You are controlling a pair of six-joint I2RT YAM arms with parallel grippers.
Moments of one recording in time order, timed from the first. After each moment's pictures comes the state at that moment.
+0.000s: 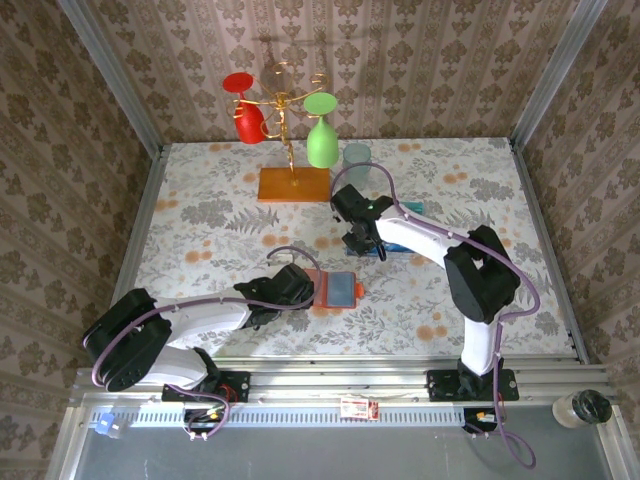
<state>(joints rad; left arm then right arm) -0.95 1.35 0.54 -0.21 -0.42 -0.71 0.62 1.89 1.41 -0.78 0.29 -0.06</state>
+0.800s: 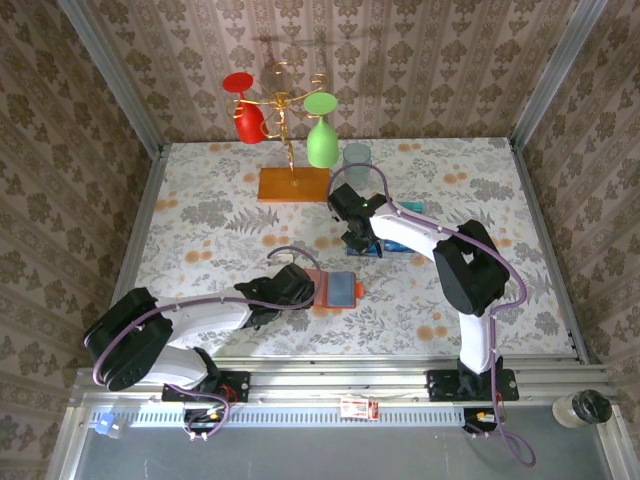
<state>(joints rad) -0.95 1.36 0.54 -0.20 -0.42 -0.71 0.62 1.97 1.46 -0.77 0.34 -0.10</state>
